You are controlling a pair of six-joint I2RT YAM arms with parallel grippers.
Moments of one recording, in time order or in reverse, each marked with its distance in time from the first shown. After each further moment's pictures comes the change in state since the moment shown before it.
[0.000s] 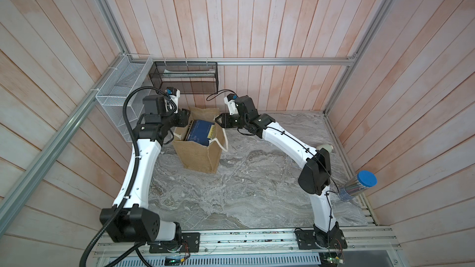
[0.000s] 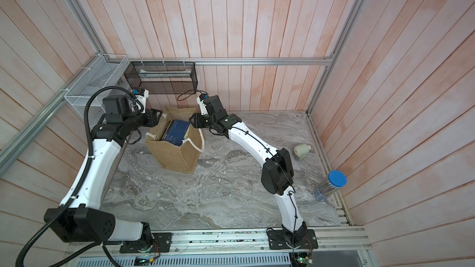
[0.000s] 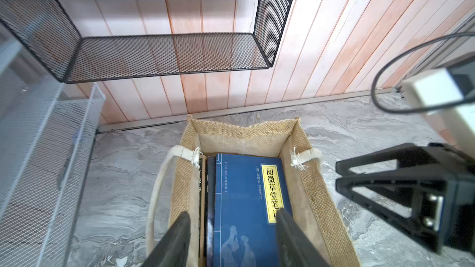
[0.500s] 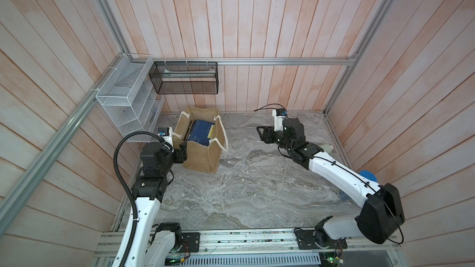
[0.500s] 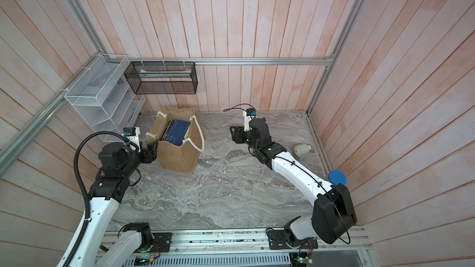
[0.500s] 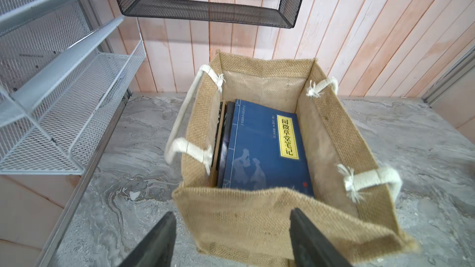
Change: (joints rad) left arm -0.001 -0.555 -0.689 0.233 -0.110 -0.103; right arm -0.221 -0.693 -0.998 0.409 0.187 -0.043
